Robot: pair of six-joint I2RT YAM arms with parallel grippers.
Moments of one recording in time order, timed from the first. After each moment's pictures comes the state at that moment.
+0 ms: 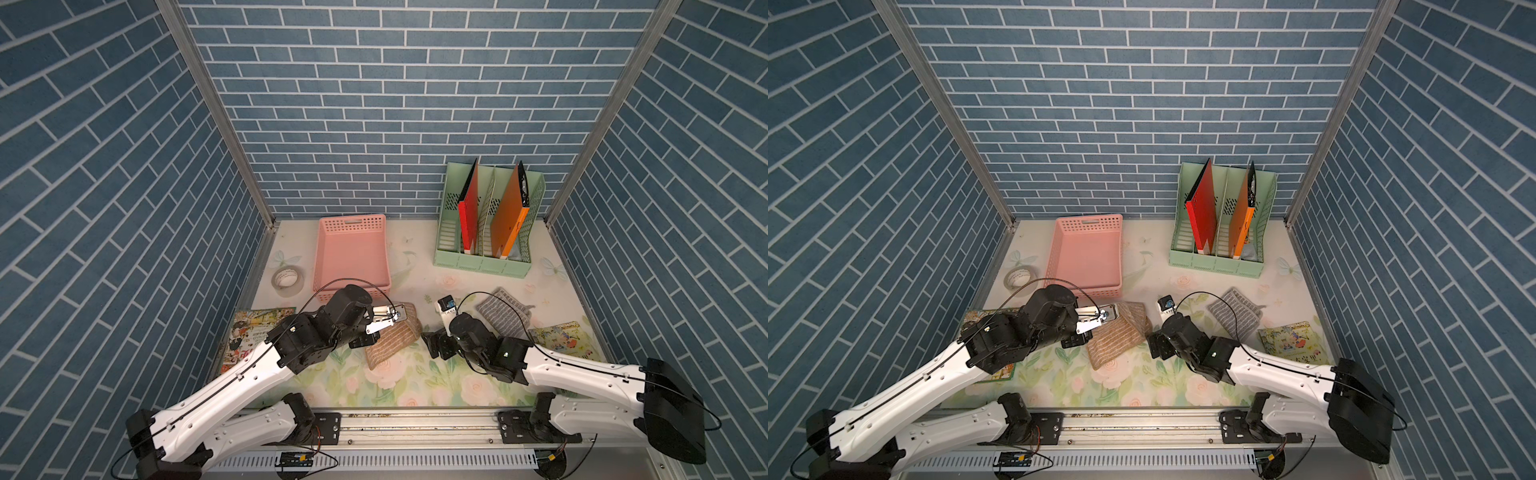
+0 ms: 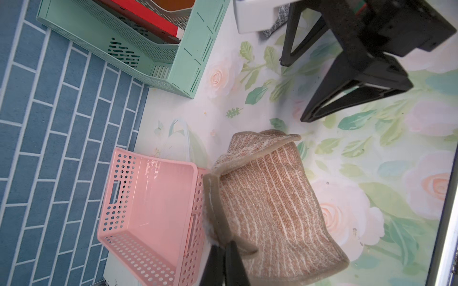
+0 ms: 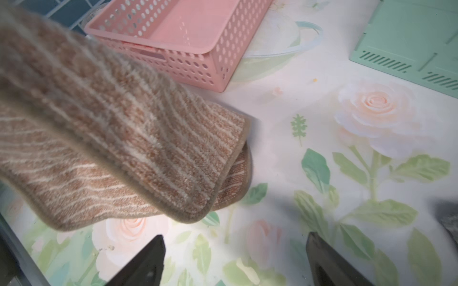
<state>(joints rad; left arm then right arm) -0.89 0.95 1.01 -0.80 -0.18 0.63 1.10 1.18 0.58 -0.09 0.25 0.40</state>
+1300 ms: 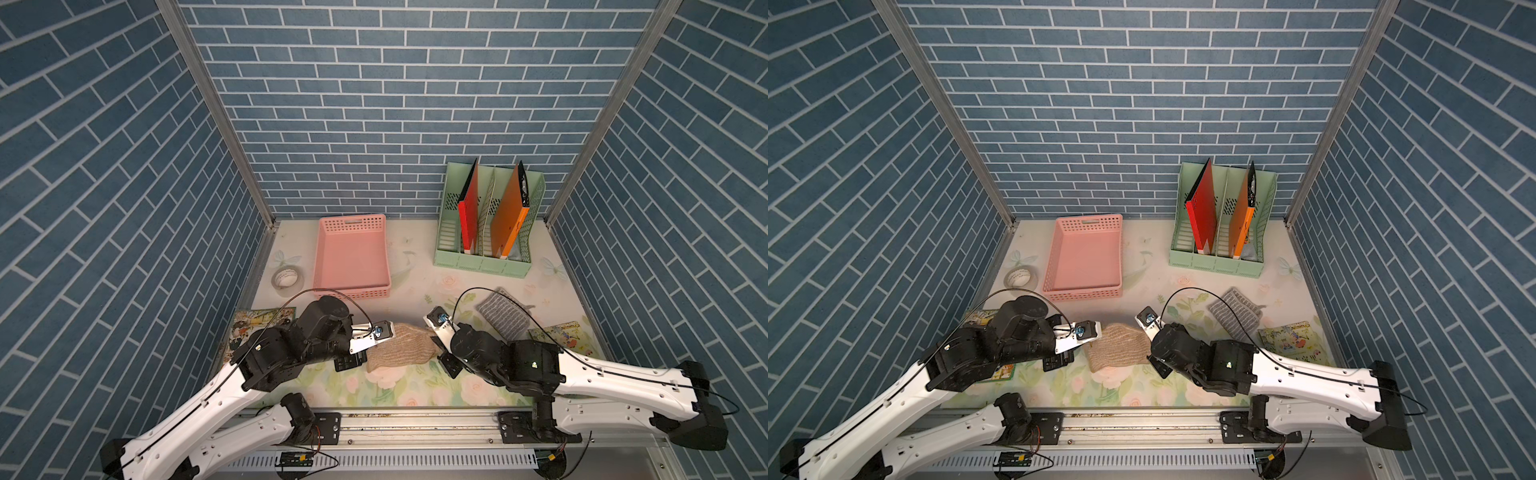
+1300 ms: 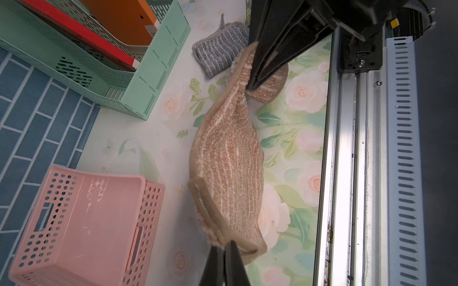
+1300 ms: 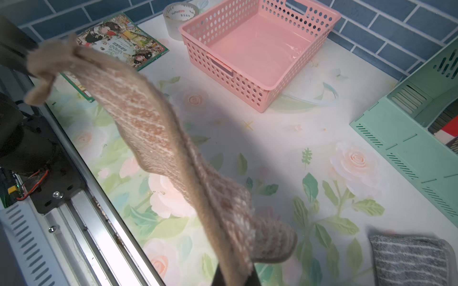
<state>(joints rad) -0.89 0.79 1.02 -0.98 0.12 0.53 1.37 1.04 0.91 -0.63 0.40 0.30</state>
